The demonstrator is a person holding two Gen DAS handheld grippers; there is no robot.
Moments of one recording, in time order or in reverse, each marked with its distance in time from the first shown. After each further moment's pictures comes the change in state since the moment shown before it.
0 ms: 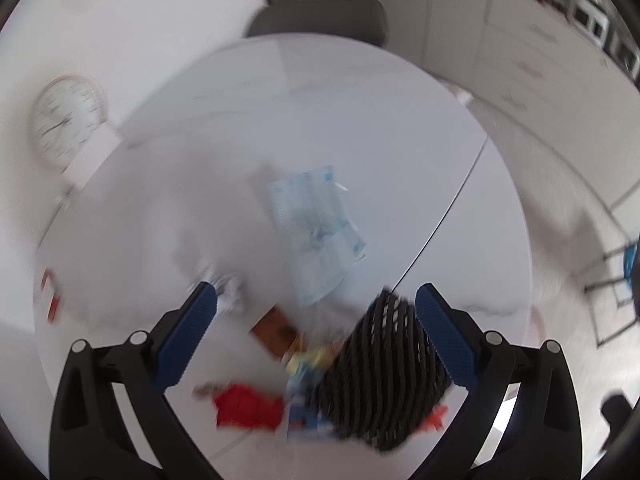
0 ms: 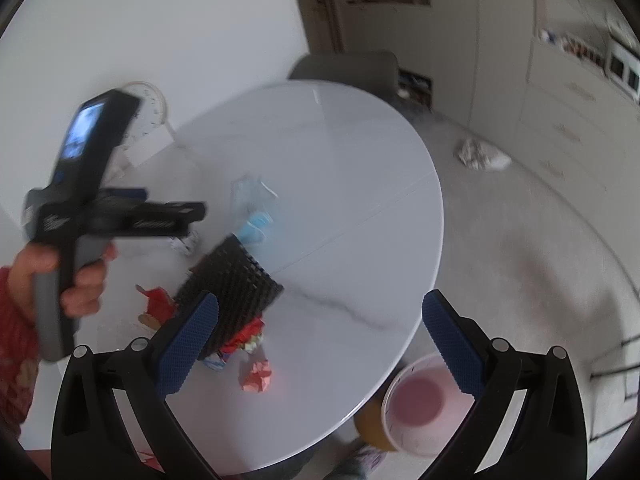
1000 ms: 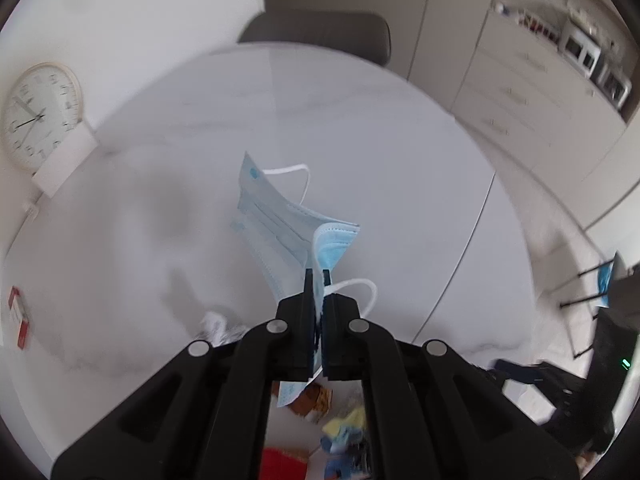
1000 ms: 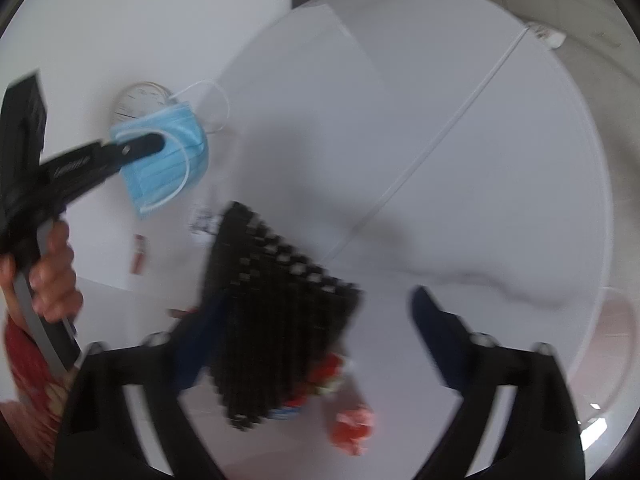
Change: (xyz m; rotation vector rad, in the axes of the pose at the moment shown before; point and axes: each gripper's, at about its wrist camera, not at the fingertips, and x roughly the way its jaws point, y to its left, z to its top) left arm 0.013 0.072 0.011 -0.078 -0.085 -0.143; right arm 0.147 0.023 -0.002 0.282 0.229 0.374
